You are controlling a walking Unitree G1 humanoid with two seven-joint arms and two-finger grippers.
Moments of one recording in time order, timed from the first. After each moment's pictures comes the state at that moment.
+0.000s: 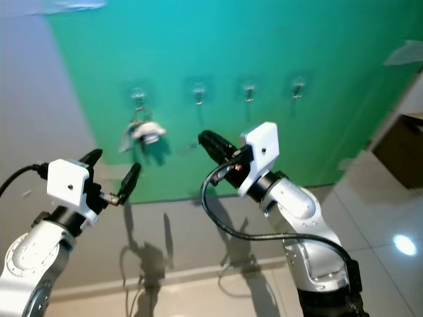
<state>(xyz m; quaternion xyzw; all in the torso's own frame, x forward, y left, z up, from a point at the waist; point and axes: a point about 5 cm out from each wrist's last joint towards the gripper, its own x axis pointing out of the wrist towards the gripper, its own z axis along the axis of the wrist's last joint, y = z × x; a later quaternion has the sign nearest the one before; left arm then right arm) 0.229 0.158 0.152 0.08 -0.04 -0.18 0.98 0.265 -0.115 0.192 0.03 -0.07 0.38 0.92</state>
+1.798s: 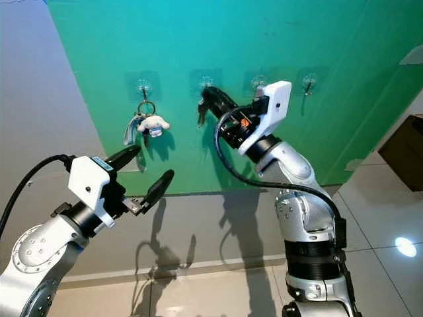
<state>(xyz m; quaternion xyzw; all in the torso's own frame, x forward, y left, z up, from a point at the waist) 0.222 0.129 0.172 0.07 -0.06 -0.31 0.95 0.309 -0.114 0.223 0.14 -0.11 0.36 0.92</state>
